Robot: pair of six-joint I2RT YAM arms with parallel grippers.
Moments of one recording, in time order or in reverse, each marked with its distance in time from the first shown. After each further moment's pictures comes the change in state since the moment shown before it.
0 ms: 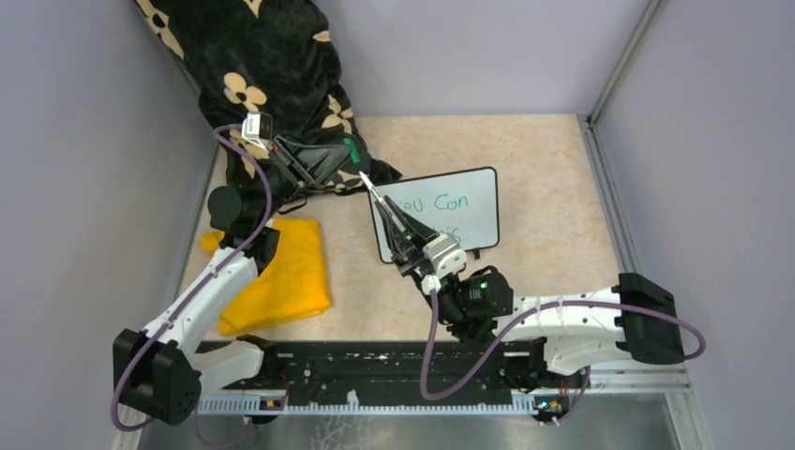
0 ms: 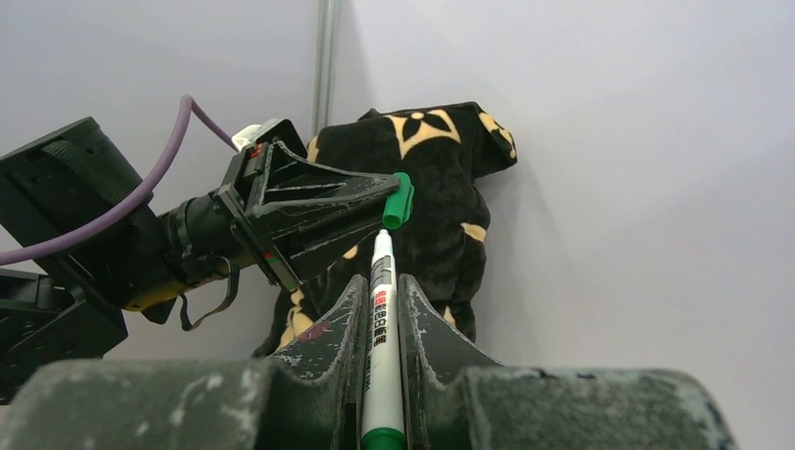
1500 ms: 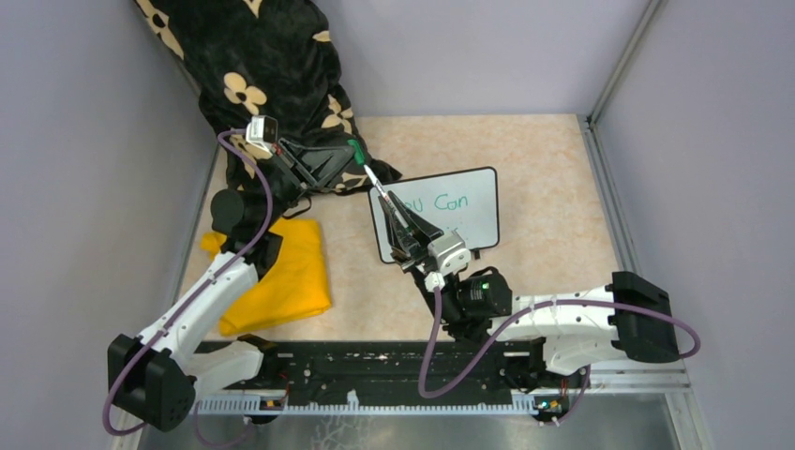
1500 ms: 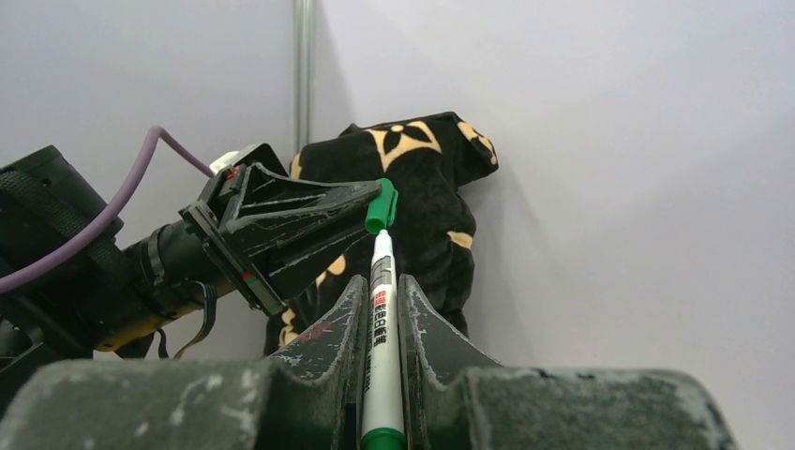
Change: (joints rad) left arm -0.065 -0.034 0.000 -0.049 -0.075 -0.029; right arm 0.004 0.032 0.018 0.087 0.036 -0.019
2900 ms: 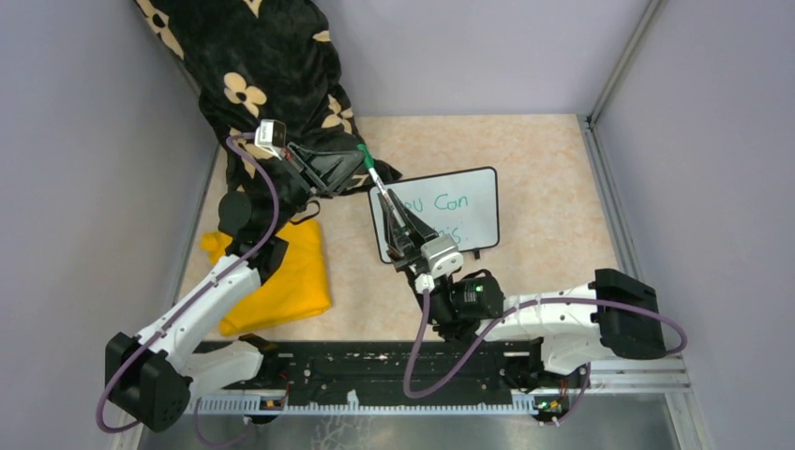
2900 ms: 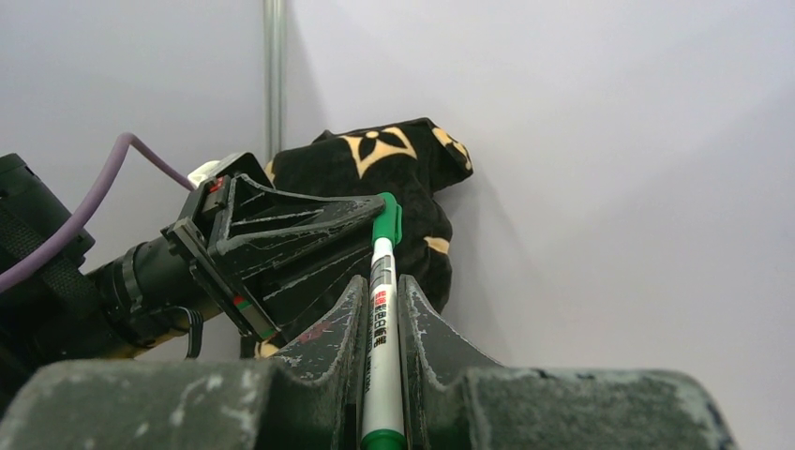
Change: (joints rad) left arm -0.077 -0.006 -0.006 -0.035 -0.051 0.050; right arm 0.007 0.075 0.028 0.114 0.039 -0.081
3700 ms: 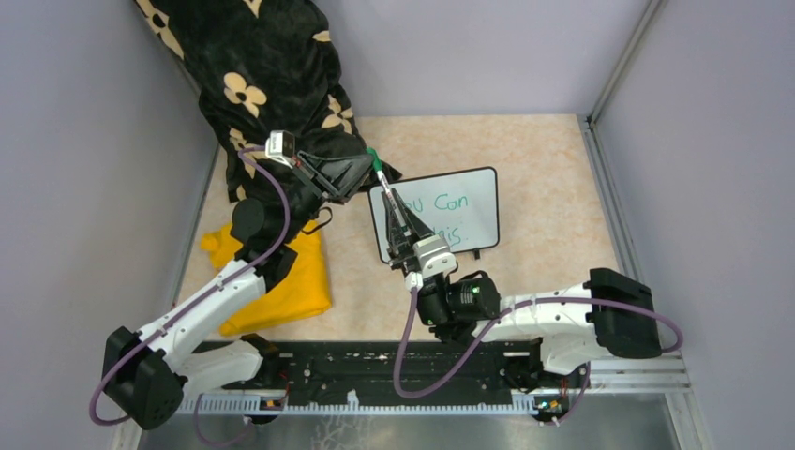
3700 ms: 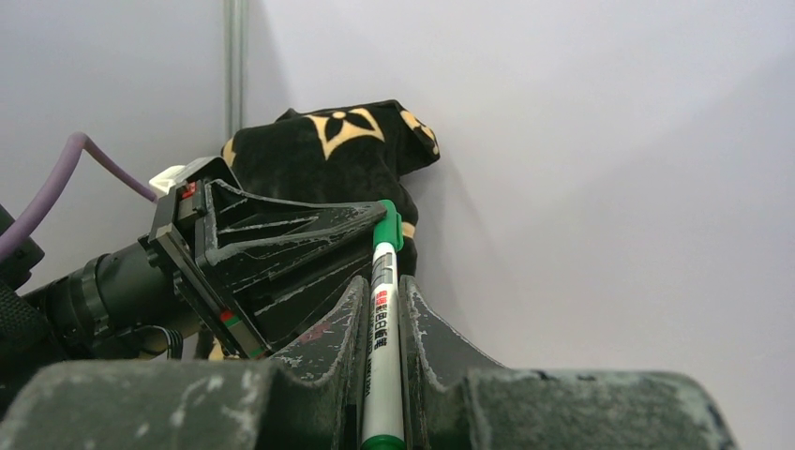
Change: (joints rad) left arm -0.109 -0.005 -0.042 -0.006 -0.163 0.033; right arm 0.006 0.029 0.018 0.024 0.069 -0.097
